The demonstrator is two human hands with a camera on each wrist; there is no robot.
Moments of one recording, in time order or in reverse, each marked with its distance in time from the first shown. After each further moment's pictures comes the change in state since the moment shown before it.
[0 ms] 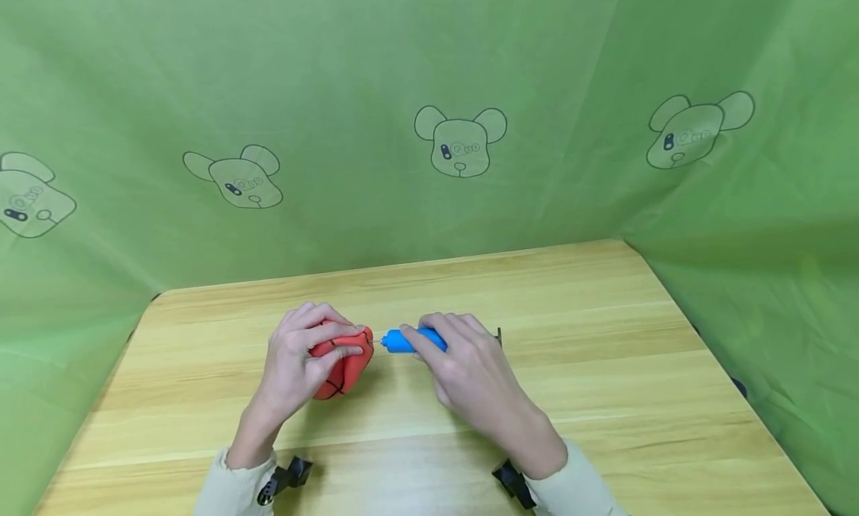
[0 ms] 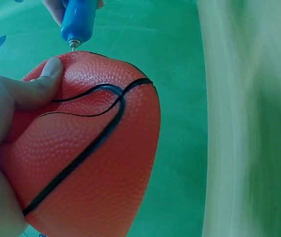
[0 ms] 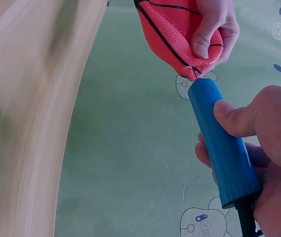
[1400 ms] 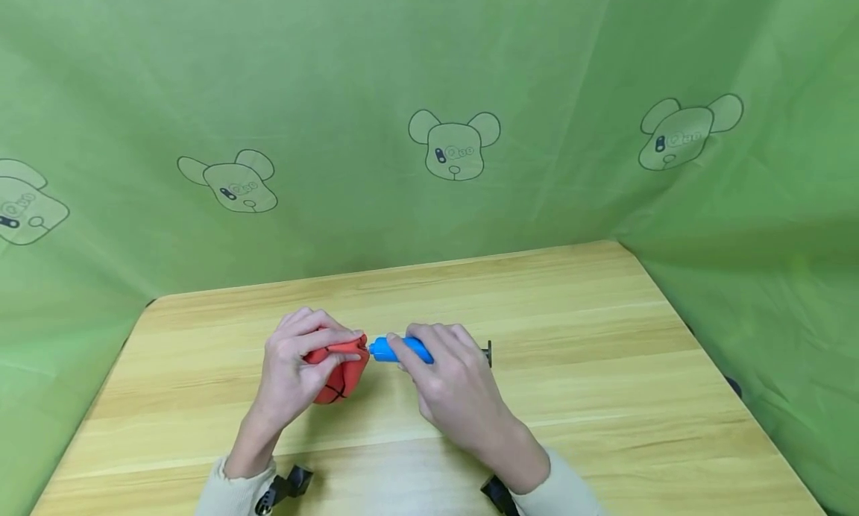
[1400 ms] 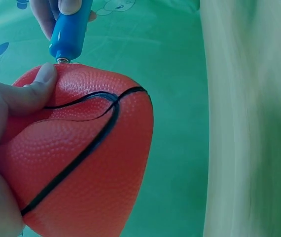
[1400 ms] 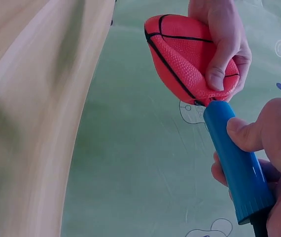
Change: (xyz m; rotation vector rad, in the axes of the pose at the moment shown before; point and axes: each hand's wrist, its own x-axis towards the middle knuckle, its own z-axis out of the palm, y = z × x) left_hand 0.001 0.008 0.002 -0.082 0.089 0.037; right_hand 0.001 -0.014 0.009 -0.009 0.153 -0.042
